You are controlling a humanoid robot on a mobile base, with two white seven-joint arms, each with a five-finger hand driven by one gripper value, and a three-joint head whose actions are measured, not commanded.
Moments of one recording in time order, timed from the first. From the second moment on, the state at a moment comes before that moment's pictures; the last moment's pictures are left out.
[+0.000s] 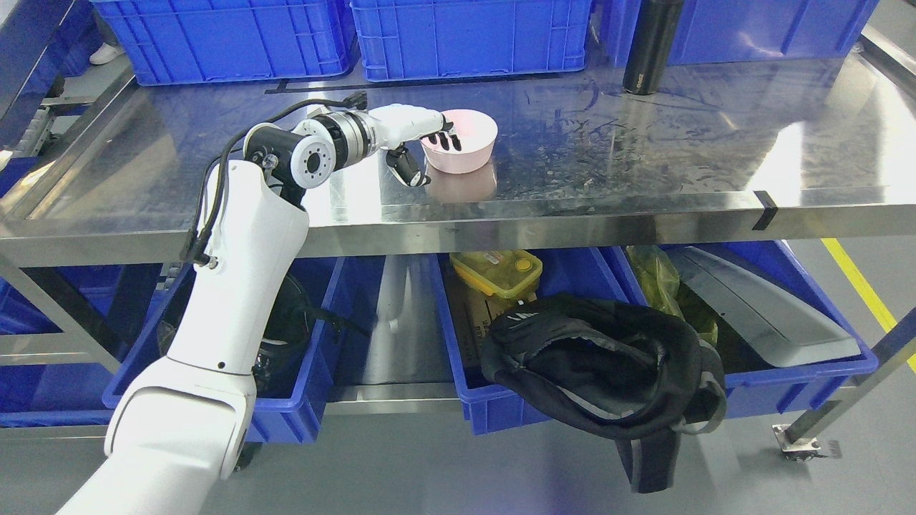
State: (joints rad) left arm -0.82 0.15 -0.29 -1.21 -0.92 -0.15 -0.87; right arm 0.00 0.00 0.05 0.00 0.06 -0.08 -0.03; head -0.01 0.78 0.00
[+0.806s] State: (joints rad) left arm -0.87 0.11 -0.32 -1.08 -0.95 -0.15 -0.85; right arm 0.00 0.00 0.05 0.00 0.06 -0.08 -0.03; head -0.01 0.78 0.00
